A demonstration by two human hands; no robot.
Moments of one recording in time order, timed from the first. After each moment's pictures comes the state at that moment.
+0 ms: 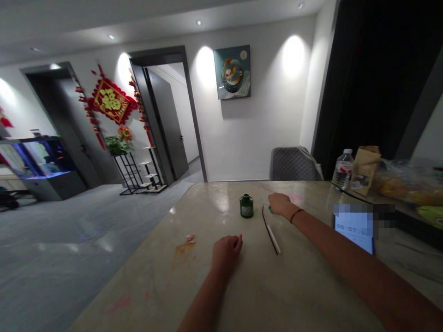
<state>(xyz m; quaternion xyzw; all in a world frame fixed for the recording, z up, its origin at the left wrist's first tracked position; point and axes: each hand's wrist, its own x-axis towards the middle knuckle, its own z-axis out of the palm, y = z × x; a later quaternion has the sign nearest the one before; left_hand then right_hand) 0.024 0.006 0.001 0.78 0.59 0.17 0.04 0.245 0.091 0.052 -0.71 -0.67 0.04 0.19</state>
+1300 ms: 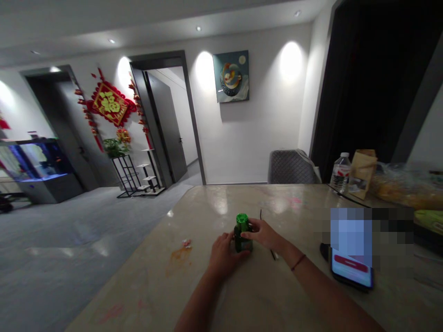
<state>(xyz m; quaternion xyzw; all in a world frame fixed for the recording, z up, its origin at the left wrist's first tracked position) 0.018 0.015 -0.009 0.80 0.53 0.26 0.11 0.187 0.038 0.007 -0.35 -0.65 0.48 0.47</state>
